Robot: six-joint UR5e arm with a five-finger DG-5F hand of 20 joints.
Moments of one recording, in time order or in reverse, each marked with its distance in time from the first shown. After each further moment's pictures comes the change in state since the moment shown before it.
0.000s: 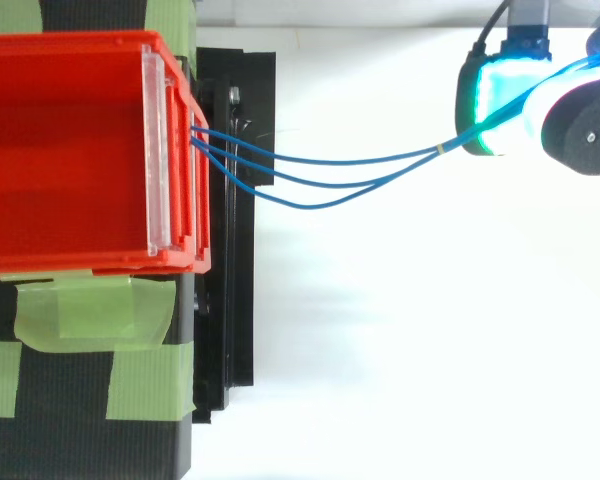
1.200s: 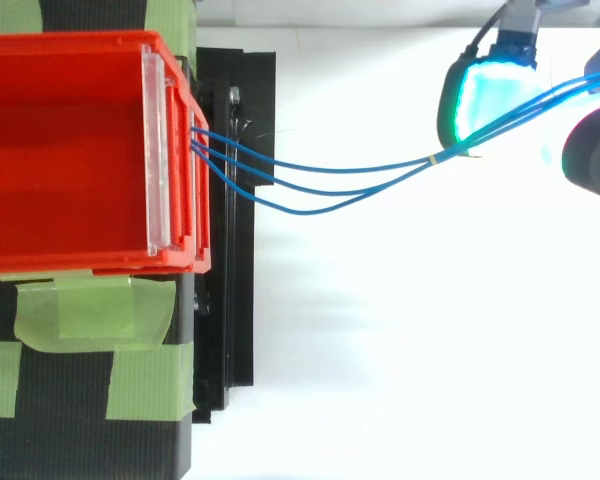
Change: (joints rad) arm 0.001 0.000 0.000 -0.036 -0.038 0.077
